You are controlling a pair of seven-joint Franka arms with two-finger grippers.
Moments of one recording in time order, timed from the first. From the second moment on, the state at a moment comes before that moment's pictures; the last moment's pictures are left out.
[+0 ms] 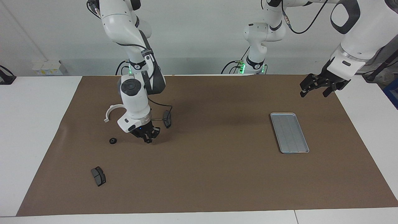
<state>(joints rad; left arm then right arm) -0.09 0.16 0.04 -1.27 -0.01 1.46 0.07 0.09 0.33 0.04 -1.94 -0.02 2.35 0.19</state>
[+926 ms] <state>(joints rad) -0.14 0.17 0.03 -1.28 0.11 1.46 0.16 0.06 0.29 0.04 -1.90 -0.02 2.37 0.19</state>
